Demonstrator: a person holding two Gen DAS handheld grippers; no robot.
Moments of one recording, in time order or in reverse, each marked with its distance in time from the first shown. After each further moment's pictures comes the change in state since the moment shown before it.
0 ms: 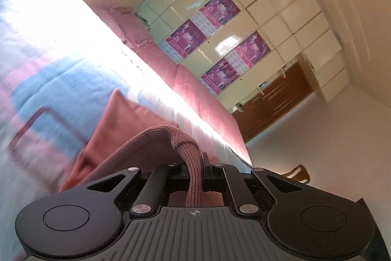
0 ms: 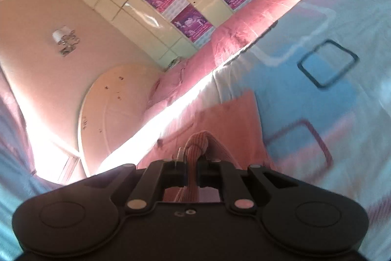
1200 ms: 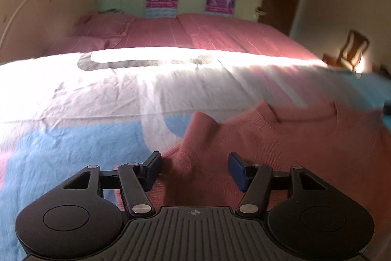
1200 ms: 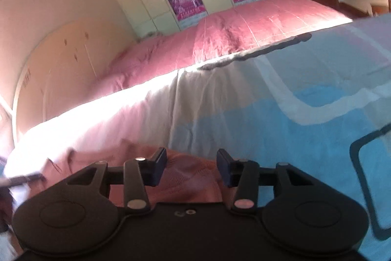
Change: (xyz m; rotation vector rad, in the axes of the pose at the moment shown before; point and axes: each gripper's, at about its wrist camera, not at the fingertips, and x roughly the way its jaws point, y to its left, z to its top) left arm 0.251 0.016 0.056 0.703 0.304 0.258; right arm 0.202 -0.037 0.067 -0.267 0.069 -0.181
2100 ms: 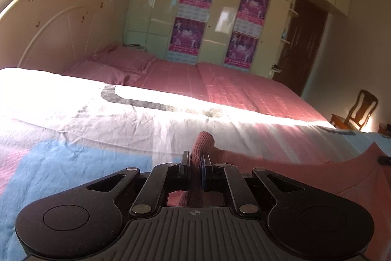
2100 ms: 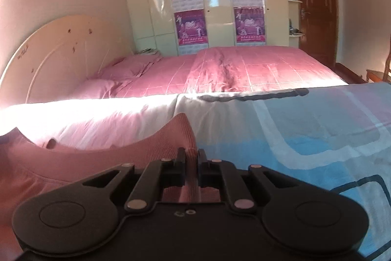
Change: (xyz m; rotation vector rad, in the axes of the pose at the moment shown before) left arm -0.026 0.009 -0.004 -0.192 -0.256 0.047; right arm -0.005 0.042 -0.008 -0.282 -0.123 -0.150
